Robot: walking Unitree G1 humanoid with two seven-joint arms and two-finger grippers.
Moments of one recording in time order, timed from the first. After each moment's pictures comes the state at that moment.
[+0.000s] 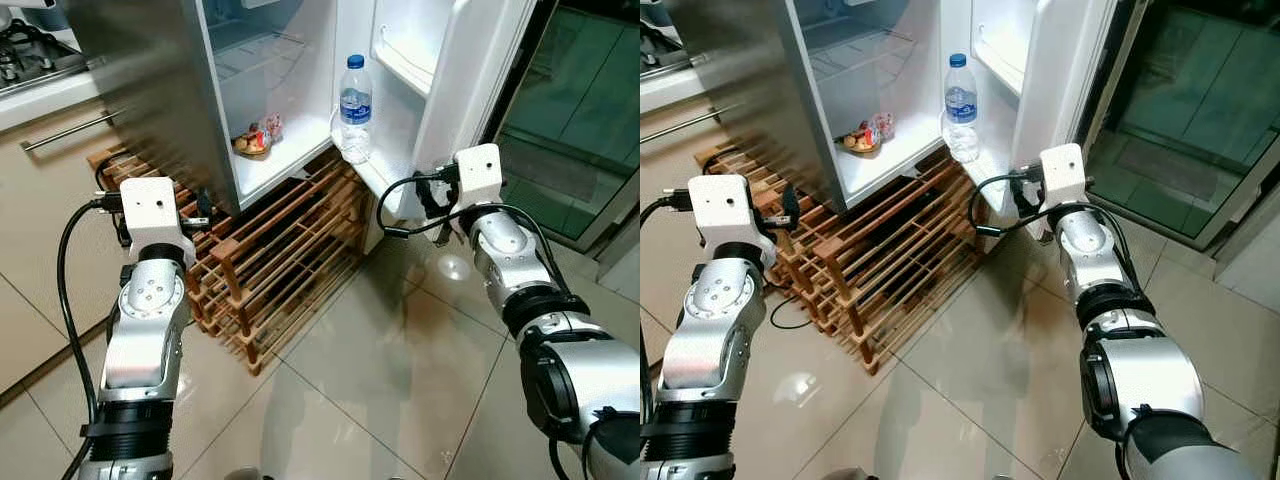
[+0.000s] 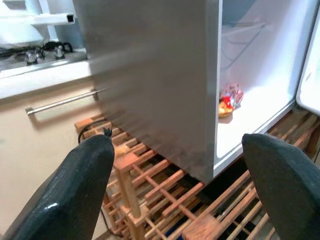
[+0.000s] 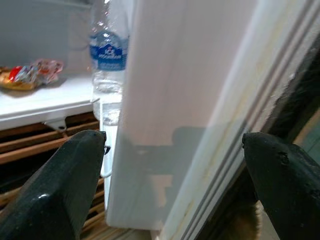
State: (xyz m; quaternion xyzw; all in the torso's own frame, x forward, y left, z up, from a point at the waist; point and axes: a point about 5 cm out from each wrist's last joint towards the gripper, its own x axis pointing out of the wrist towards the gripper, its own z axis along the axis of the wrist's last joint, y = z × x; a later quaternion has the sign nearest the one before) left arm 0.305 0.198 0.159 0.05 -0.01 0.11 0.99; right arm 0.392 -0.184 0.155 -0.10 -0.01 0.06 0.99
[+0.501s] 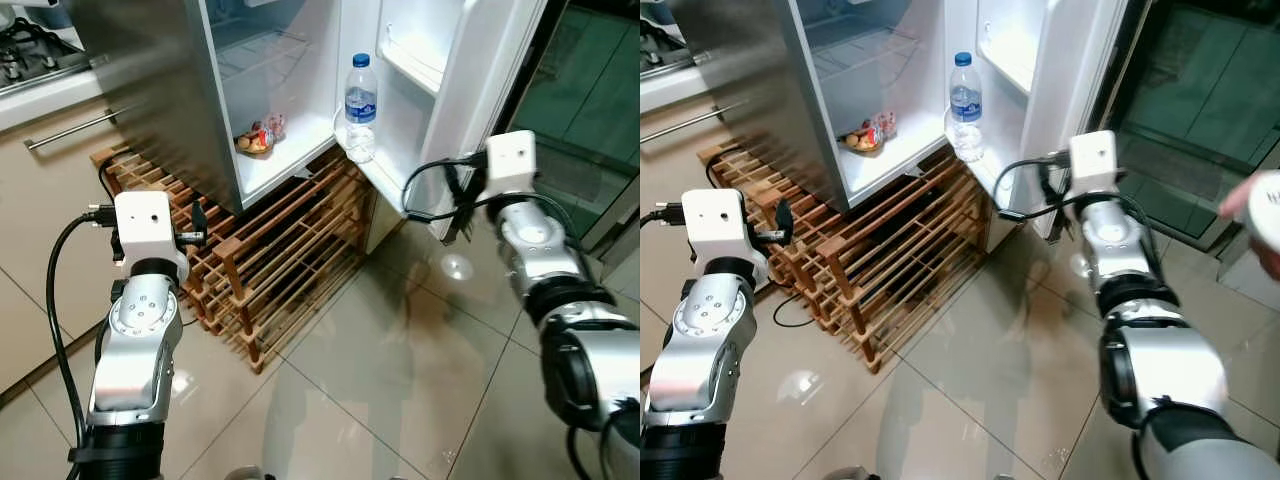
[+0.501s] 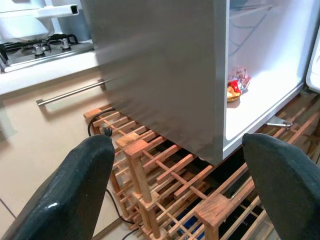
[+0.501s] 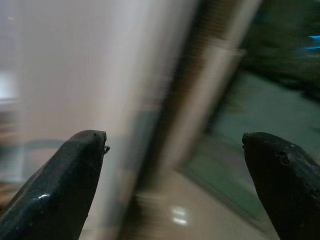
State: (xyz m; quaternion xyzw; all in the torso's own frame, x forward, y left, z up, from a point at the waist) left arm 0.290 0.200 0.156 0.07 0.00 0.10 0.99; right arm 0.388 -0.248 0.173 -0.15 -0.01 -0.05 0.99
